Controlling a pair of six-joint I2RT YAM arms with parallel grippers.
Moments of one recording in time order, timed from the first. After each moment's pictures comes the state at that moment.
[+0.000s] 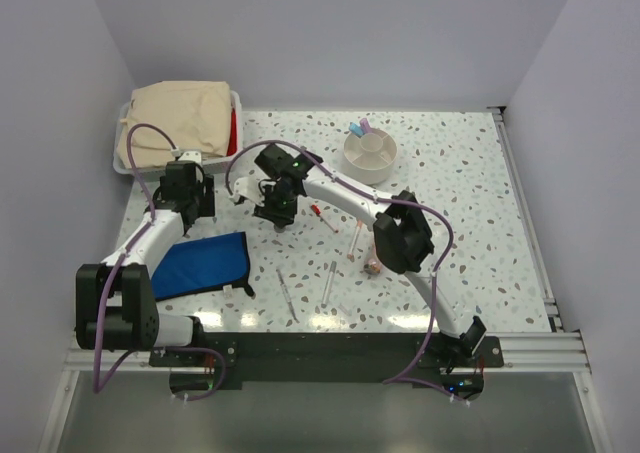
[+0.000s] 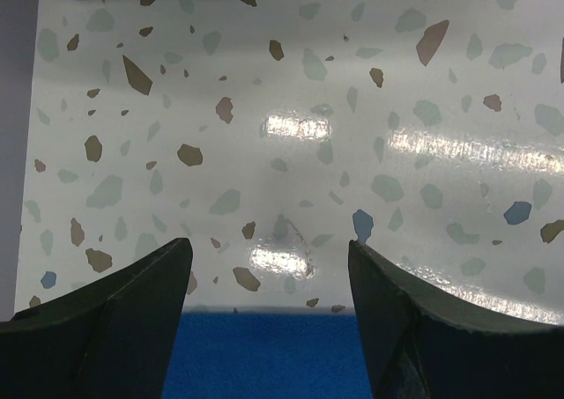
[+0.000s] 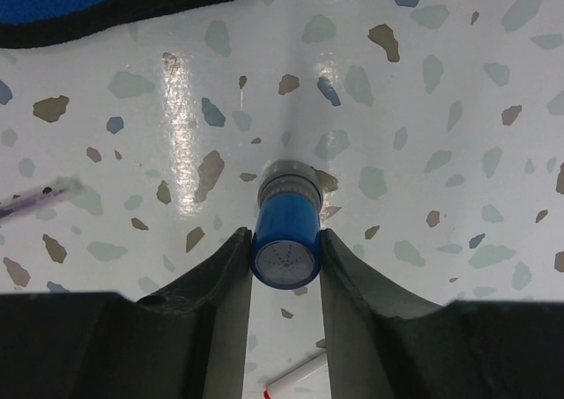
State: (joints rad) left arm 0.00 1.36 0.79 -0.22 -0.26 0.01; right arm 0.87 2.38 2.19 -0.96 -0.26 -0.66
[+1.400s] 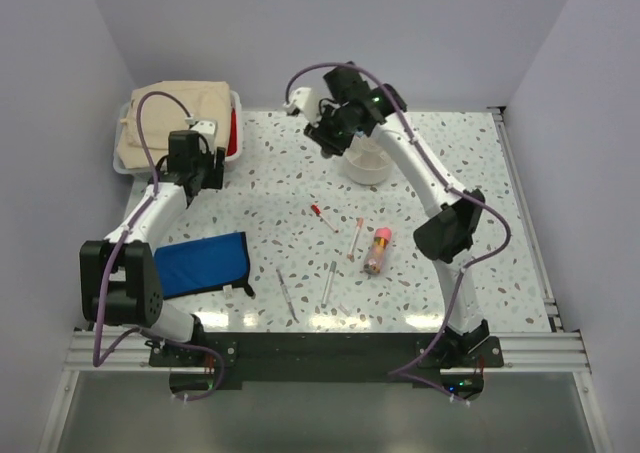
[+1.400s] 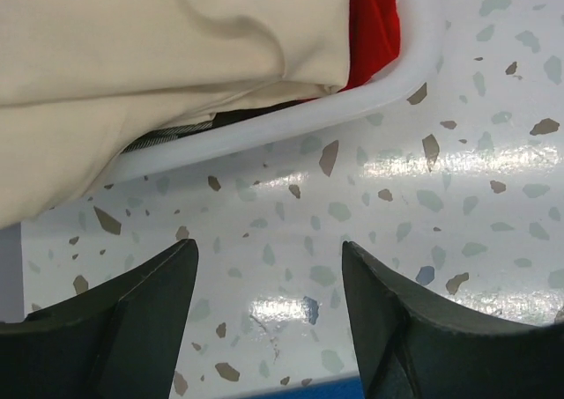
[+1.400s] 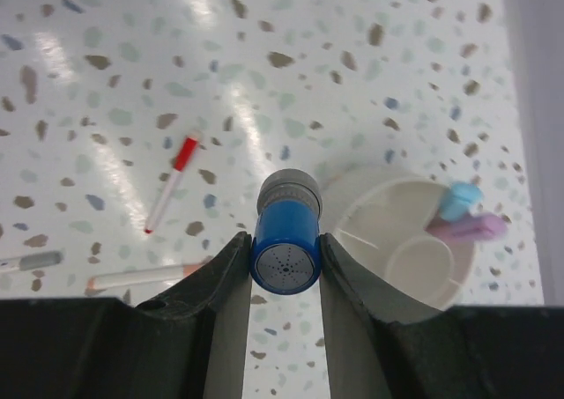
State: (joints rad) left arm -0.03 1.49 1.03 -0.23 -0.12 0.11; right arm 0.63 2.20 2.47 -1.21 -0.16 -0.62
